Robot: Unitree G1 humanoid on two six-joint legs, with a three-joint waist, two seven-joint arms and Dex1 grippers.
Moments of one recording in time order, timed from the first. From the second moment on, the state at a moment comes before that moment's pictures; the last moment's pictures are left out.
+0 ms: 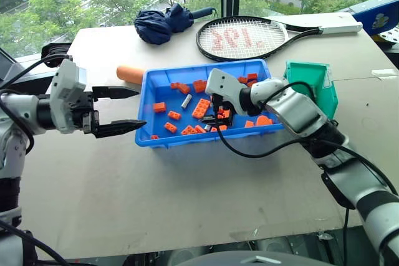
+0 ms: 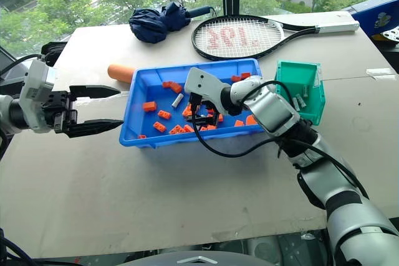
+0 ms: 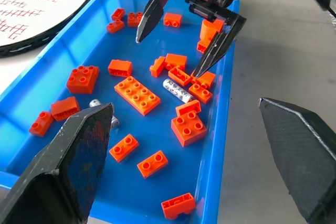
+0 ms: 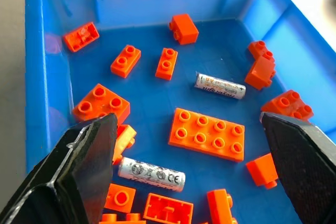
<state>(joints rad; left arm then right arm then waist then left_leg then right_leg) -0.29 1.07 0.33 -0.02 -0.62 0.44 -1.41 -1.01 -0.34 0.58 0.23 0.13 0.52 0.89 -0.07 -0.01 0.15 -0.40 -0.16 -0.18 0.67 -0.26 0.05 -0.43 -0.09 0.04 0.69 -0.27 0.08</state>
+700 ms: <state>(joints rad) -0.19 1.09 0.46 -0.13 -0.65 0.50 -1.37 -1.19 -0.19 0.63 0.76 -0.16 0.07 1.19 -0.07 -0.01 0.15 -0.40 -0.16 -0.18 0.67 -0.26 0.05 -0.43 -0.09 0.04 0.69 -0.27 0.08</state>
